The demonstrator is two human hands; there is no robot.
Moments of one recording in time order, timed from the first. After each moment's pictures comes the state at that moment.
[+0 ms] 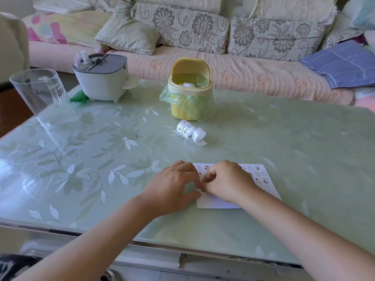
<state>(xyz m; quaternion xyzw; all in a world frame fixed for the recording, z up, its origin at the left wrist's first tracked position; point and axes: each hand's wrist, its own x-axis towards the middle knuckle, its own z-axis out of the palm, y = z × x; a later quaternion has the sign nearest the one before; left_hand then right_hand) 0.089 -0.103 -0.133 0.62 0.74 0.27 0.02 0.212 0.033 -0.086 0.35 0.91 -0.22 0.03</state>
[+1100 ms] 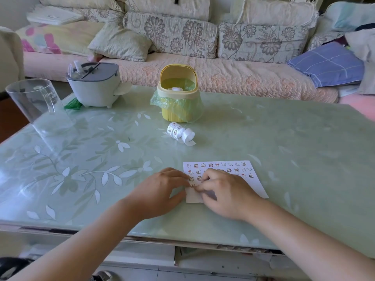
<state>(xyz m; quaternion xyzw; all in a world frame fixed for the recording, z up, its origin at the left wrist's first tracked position) 0.100 -0.120 -0.126 0.63 0.73 0.24 0.04 0.267 0.039 -0.105 0.11 0.98 -0.13 -0.05</state>
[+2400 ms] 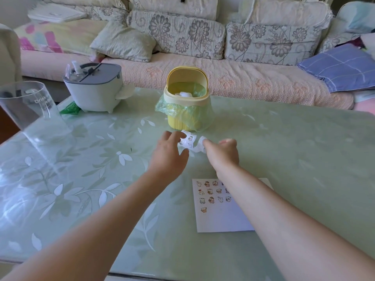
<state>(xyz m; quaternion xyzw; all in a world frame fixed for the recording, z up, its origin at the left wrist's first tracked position) 0.029 -0.028 -0.106 0.39 0.83 0.39 -0.01 0.120 0.085 -0.086 0.54 0.65 -0.48 -0.23</state>
